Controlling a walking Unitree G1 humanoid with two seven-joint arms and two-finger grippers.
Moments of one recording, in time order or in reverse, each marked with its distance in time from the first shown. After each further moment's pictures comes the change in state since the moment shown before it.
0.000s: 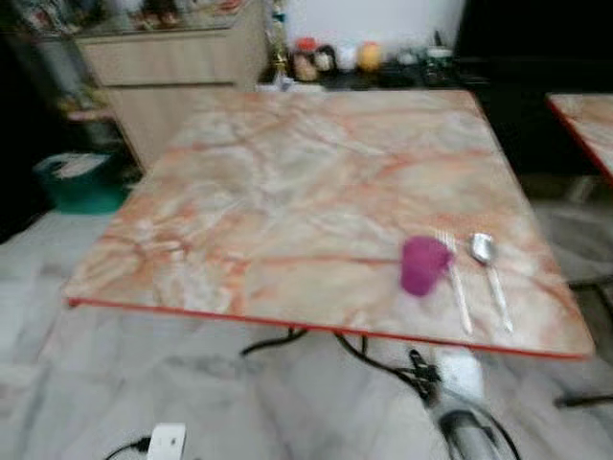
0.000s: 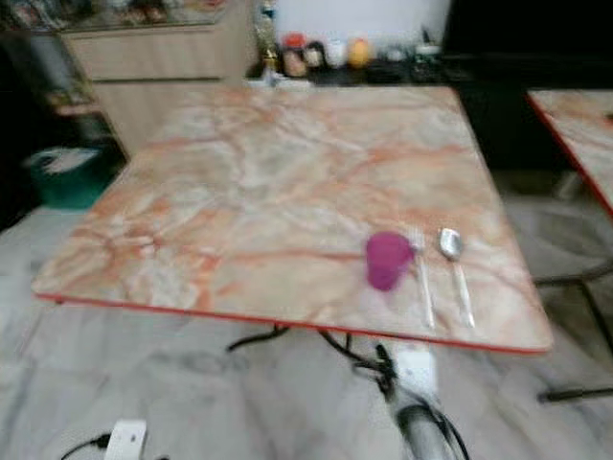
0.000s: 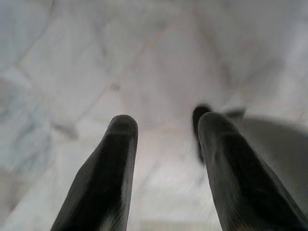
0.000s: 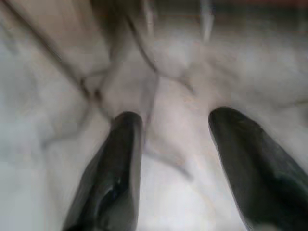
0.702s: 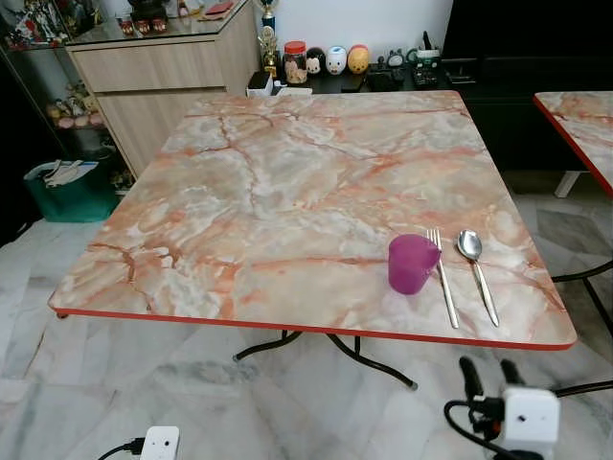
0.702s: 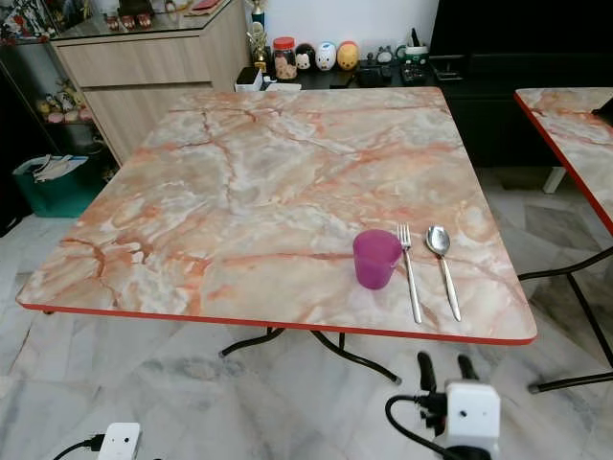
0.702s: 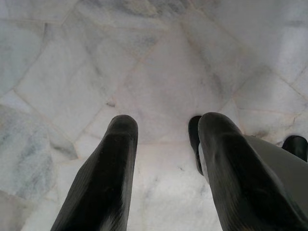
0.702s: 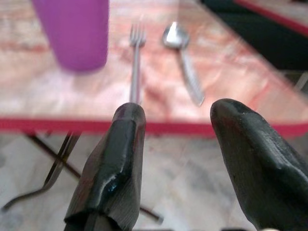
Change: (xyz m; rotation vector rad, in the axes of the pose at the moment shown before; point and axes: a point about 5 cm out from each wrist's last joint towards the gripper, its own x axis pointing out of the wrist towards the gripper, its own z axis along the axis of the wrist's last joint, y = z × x) left arm 0.003 -0.002 0.014 0.007 -0.041 -0.014; right arm -0.005 -0.013 0.102 -0.007 -0.333 -0.120
